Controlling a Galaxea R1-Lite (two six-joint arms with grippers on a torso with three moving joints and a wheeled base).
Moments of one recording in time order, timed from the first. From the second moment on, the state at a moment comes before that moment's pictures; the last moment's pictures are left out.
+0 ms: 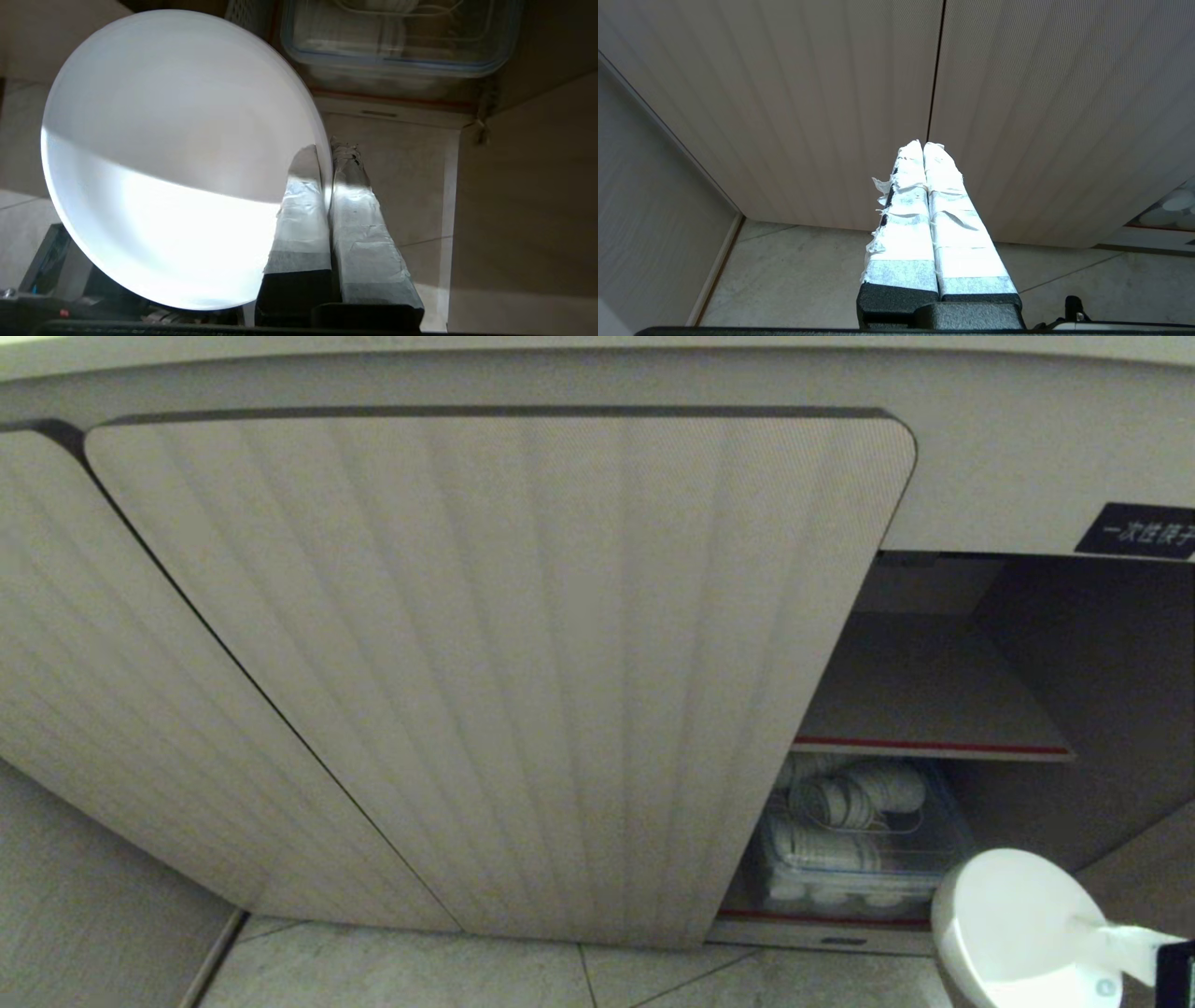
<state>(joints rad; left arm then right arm) 0.00 0.00 0.00 0.00 0.01 -0.03 0.09 0.94 -0.33 -0.06 0.12 0.11</state>
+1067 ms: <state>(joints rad) 0.00 0.00 0.00 0.00 0.01 -0.03 0.15 0.79 -0.33 0.16 0.15 0.11</state>
